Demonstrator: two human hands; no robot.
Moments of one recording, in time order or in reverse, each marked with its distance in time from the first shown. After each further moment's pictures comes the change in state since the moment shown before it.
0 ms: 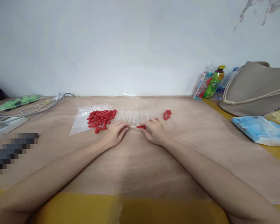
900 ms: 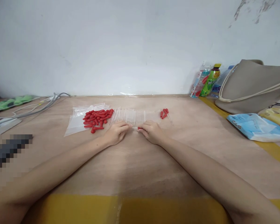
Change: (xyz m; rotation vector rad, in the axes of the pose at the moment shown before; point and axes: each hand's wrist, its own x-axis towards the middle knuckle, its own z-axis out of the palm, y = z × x) left_hand 0.012 -0.005 0.010 0.113 -0.076 0.293; right_hand -0.003 0.009 0.009 0.120 0.027 -0.117
